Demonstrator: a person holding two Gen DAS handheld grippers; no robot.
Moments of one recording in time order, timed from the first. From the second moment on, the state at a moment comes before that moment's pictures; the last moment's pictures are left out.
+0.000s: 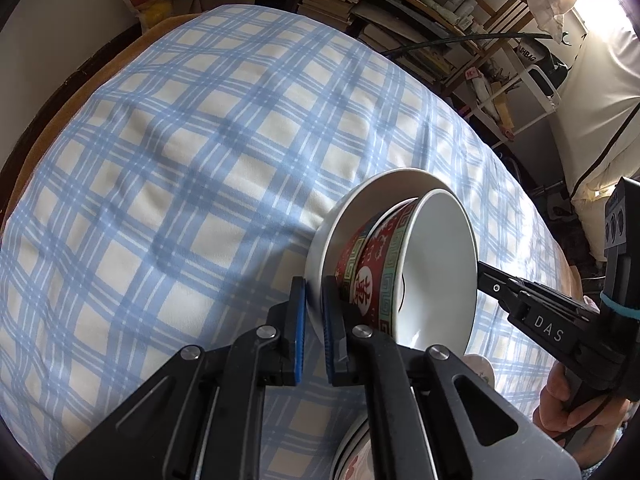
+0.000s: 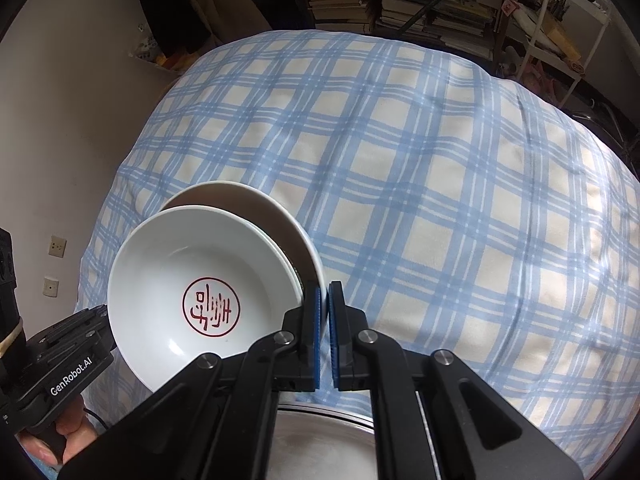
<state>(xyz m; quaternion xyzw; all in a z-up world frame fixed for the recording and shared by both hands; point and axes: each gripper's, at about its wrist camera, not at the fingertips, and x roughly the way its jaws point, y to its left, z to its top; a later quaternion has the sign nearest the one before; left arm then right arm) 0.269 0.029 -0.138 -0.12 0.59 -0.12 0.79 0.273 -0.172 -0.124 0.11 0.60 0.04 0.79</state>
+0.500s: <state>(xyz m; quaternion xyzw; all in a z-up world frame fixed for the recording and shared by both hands) 0.271 0.024 -0.121 -0.11 0.59 -0.13 0.79 0.266 -0.176 -0.111 0.13 0.59 0.03 0.80</state>
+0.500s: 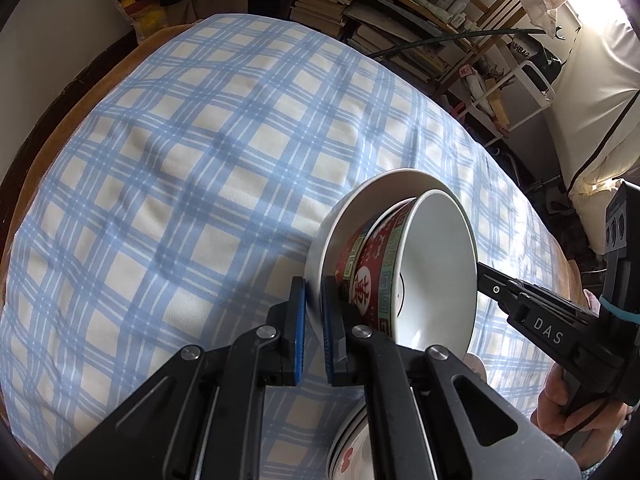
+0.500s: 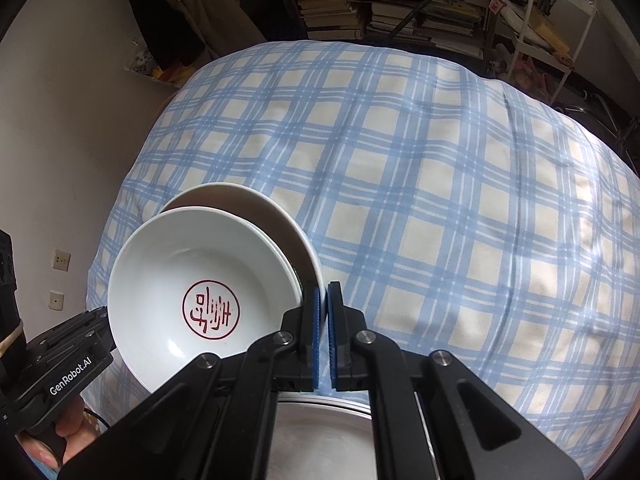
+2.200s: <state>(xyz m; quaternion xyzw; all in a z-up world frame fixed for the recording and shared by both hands) 0.122 -0.018 -0.095 -0.05 0.59 -0.15 0.79 0.090 -0.202 -0.091 0.17 0.56 -0.03 0.81</state>
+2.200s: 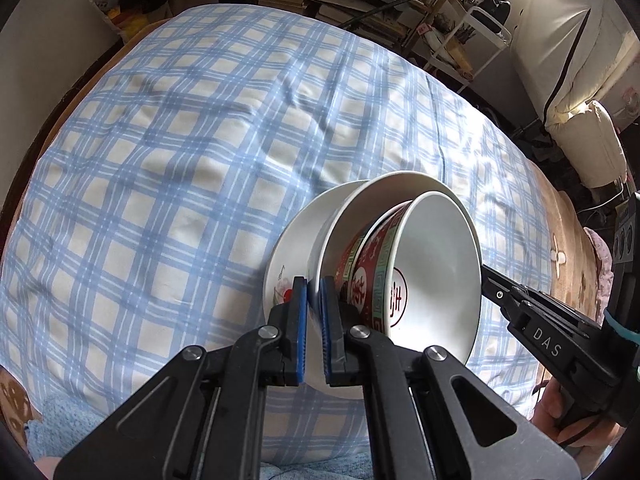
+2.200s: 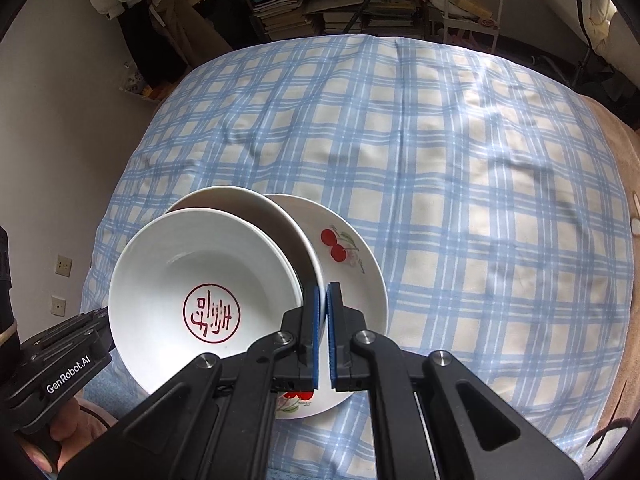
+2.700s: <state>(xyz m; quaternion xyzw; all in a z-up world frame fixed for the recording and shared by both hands) 0.121 -0.021 -0.107 -0.03 0.58 -0.15 0.80 0.087 -0.202 -0.109 0.18 0.55 -0.03 0.81</state>
